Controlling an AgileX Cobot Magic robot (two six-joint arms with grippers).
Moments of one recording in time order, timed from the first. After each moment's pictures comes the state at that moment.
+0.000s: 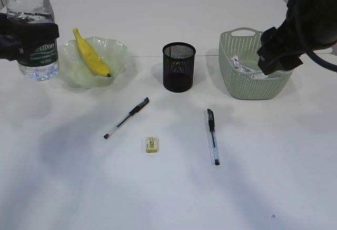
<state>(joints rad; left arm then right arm) 0.13 1.55 -0.77 1.11 -0.93 -0.85 0.42 1.47 -1.30 -0.22 1.00 -0.03</state>
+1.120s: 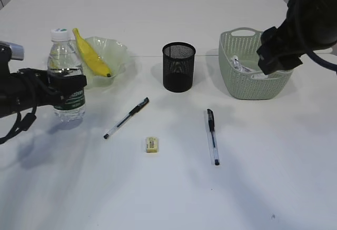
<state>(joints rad) 0.08 2.01 -0.78 0.86 -1.10 -0.57 0.42 1.47 -1.30 -0.23 1.00 -0.01</state>
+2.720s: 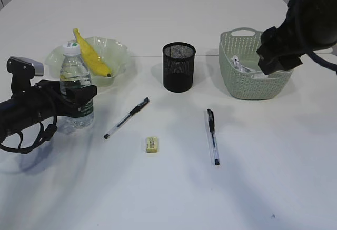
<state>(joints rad) -0.02 2.16 -0.79 0.60 -1.16 -0.34 0.42 1.47 -1.30 -0.23 1.00 0.00</state>
